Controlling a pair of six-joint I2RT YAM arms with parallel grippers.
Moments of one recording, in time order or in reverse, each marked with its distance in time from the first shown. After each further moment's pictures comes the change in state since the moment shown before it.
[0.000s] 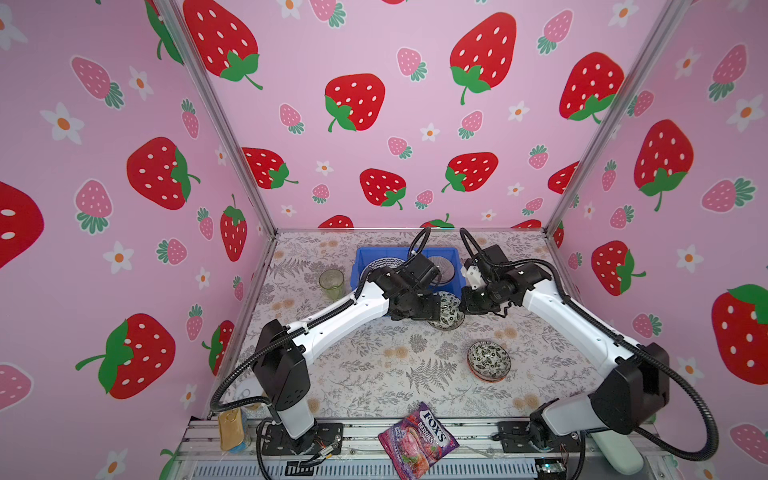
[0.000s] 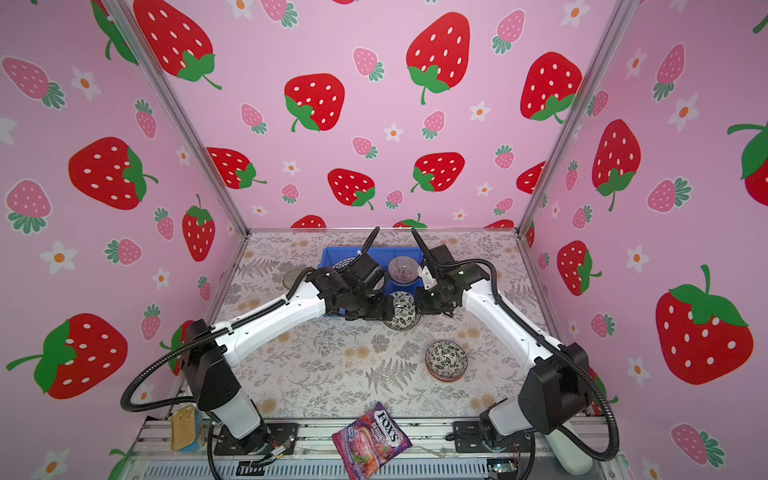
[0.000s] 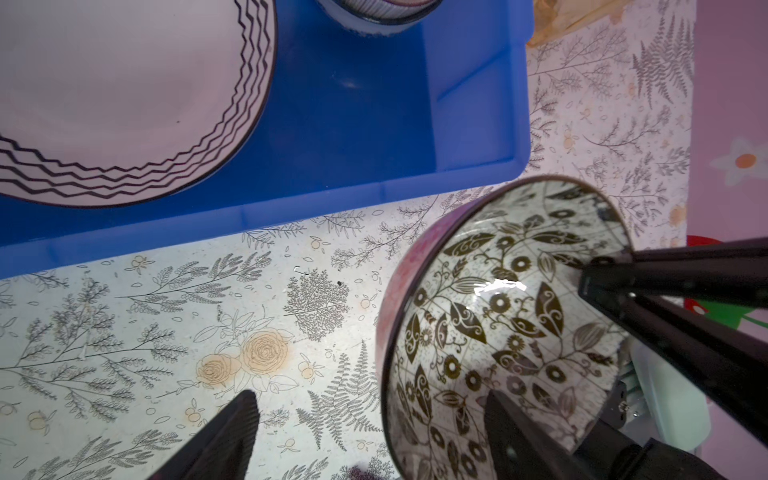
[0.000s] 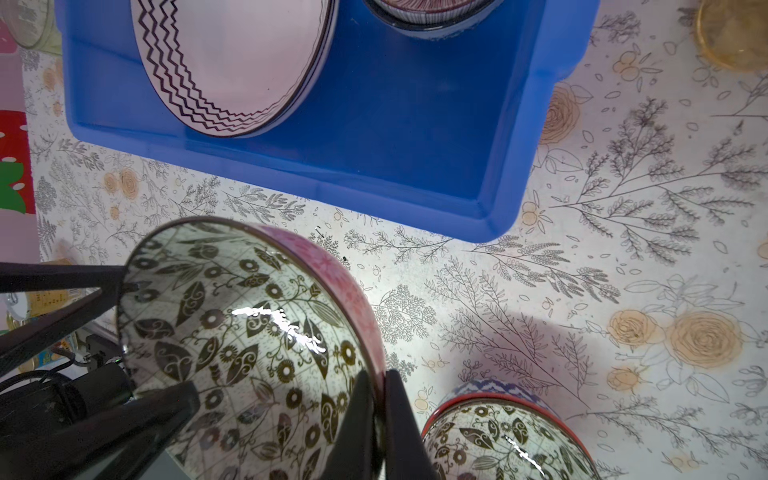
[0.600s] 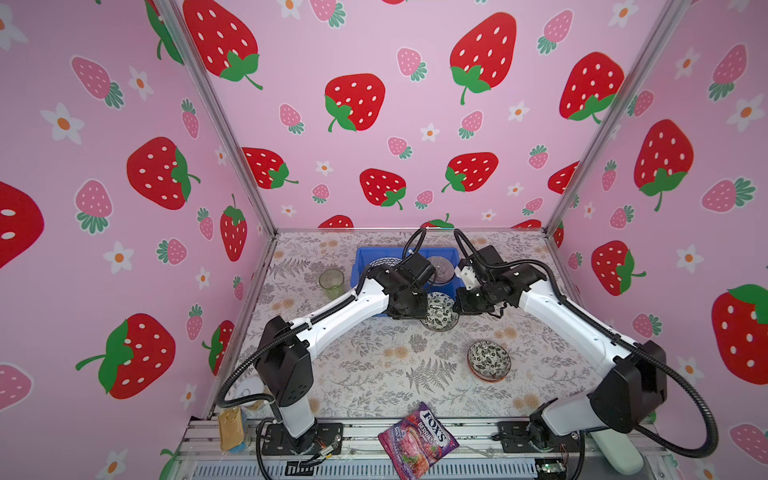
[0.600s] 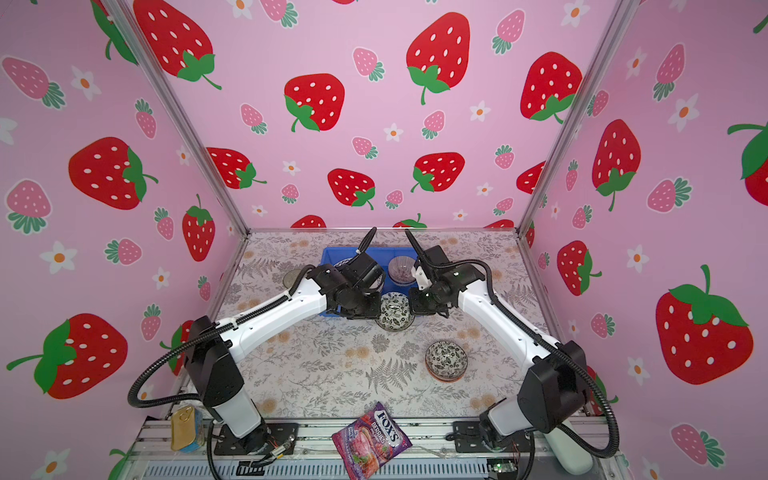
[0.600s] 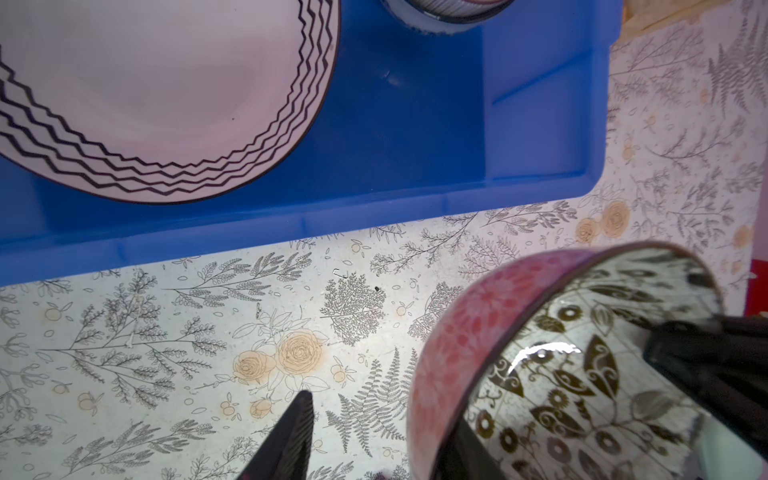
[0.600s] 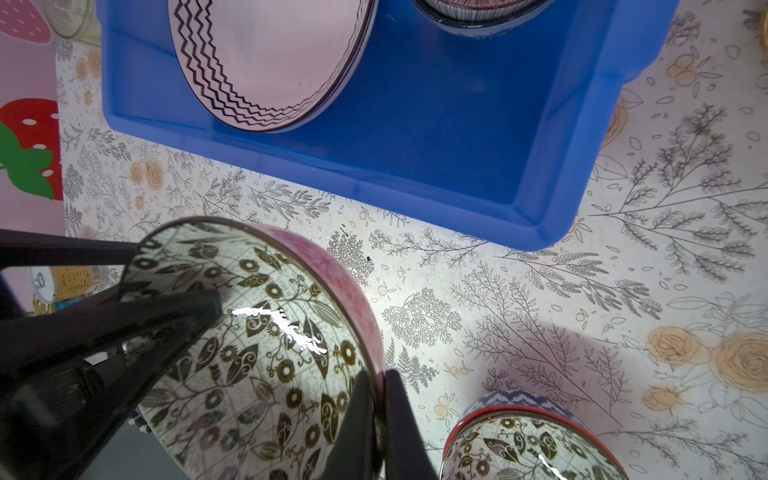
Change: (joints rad) left arm 0.034 0.037 0.001 -0.028 -0.018 0.007; right arm 0.034 0.003 -0.003 0.027 -0.030 0.023
